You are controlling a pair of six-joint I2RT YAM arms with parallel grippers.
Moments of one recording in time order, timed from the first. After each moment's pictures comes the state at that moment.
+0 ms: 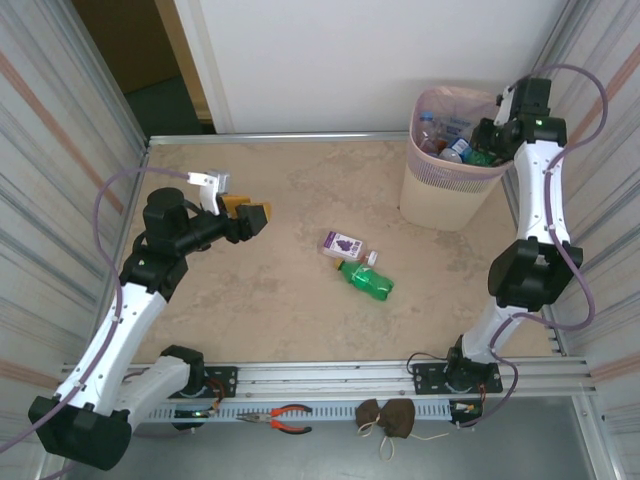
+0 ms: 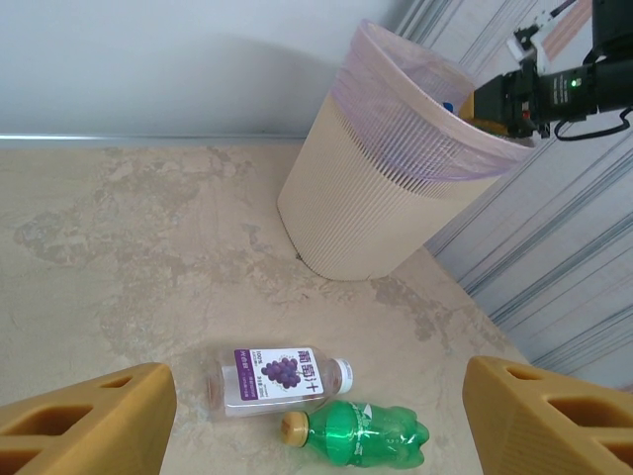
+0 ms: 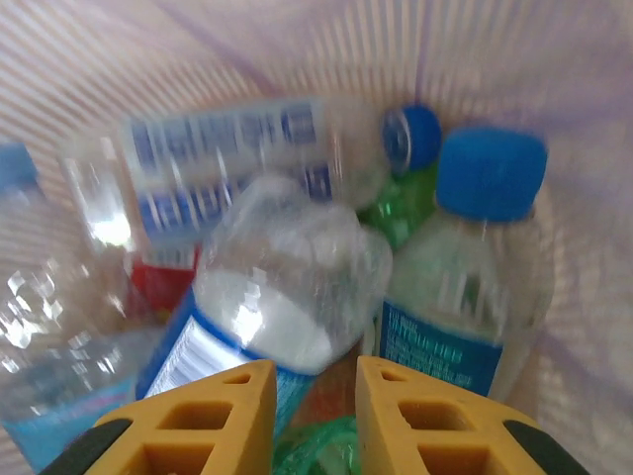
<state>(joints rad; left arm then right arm) -0.27 0.91 0.90 -0.24 0.55 -0.34 -0.17 1.79 1.94 -1.01 -0.13 0.15</state>
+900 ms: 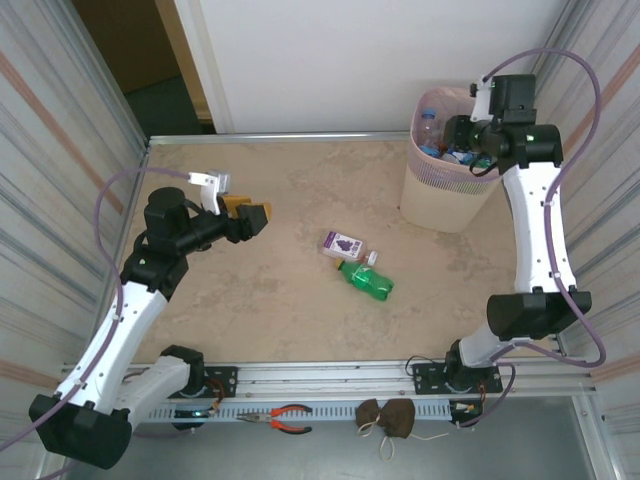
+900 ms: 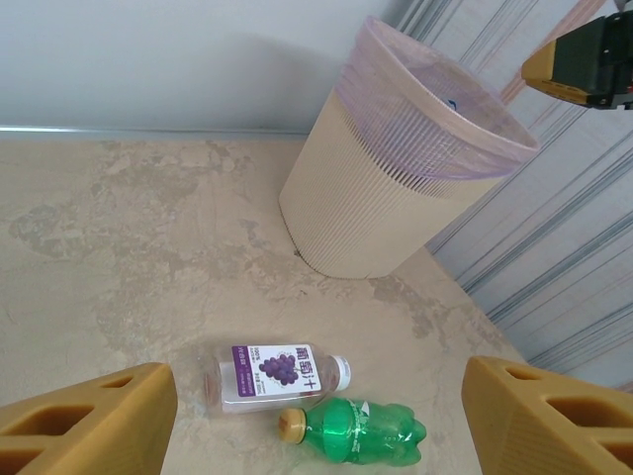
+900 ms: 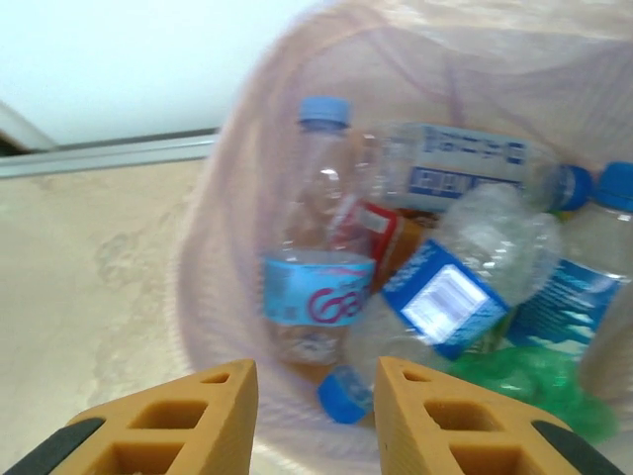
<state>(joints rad) -0.27 0.92 0.90 -0.25 0.56 -0.35 0.06 1.57 1.97 -1.07 -0.08 0.14</state>
